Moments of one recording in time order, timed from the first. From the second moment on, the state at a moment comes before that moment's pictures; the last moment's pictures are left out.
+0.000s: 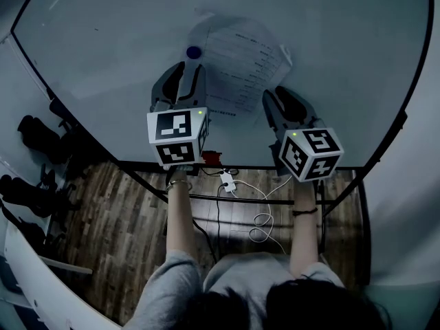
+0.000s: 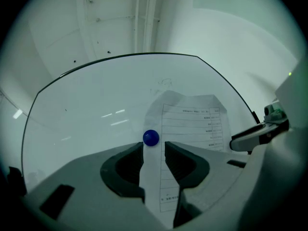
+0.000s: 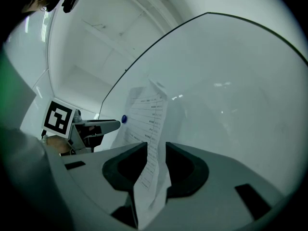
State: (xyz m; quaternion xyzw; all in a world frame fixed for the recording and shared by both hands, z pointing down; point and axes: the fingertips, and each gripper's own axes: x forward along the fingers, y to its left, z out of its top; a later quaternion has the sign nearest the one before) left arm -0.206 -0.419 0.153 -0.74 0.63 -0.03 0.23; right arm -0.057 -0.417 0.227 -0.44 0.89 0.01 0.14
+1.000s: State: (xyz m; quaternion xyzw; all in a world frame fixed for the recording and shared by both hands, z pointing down) left arm -0.201 -0.436 0.128 -0.73 0.62 -0.04 0.27; right arm -0.064 -0.429 0.223 -0.46 0.88 0.01 0.14
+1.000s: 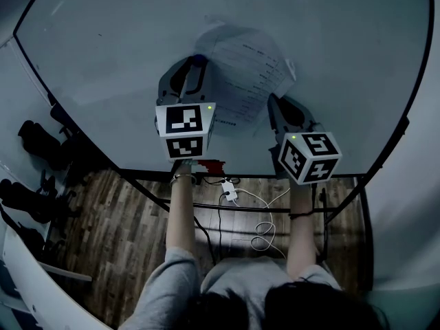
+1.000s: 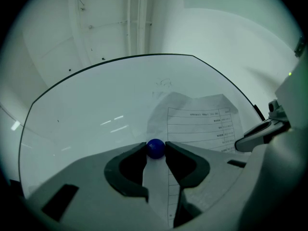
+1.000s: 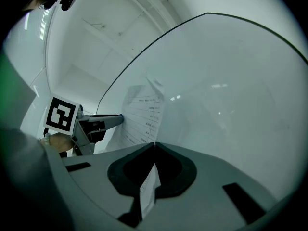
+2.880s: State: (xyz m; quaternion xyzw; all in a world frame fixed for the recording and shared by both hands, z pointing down) left arm -0.211 -0.428 0.180 -0.78 0.60 0.01 0.20; right arm -0.015 -0.422 0.284 -0.52 0.84 -0.03 0.13
